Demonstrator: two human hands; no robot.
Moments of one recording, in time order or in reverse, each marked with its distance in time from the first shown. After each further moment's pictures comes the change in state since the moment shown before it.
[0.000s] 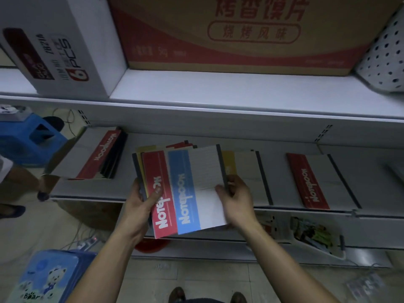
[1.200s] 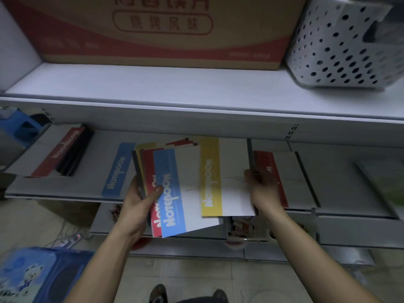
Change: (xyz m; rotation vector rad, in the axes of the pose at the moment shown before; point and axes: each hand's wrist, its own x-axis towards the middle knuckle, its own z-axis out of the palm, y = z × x) left_hand -0.012 -0.036 0.113 -0.029 -0.039 0.084; right_hand 0.045 0.022 -0.169 -0.032 0.176 0.020
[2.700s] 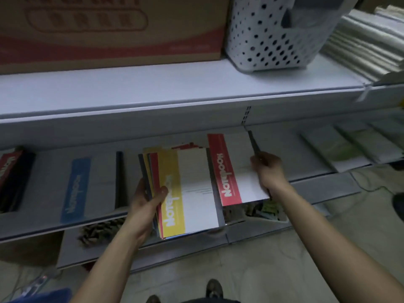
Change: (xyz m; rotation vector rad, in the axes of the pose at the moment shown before) left_hand 0.007 -0.015 0.061 0.043 -0.222 -0.106; right_hand 0.011 0.023 -0.089 -0.146 0.188 0.068
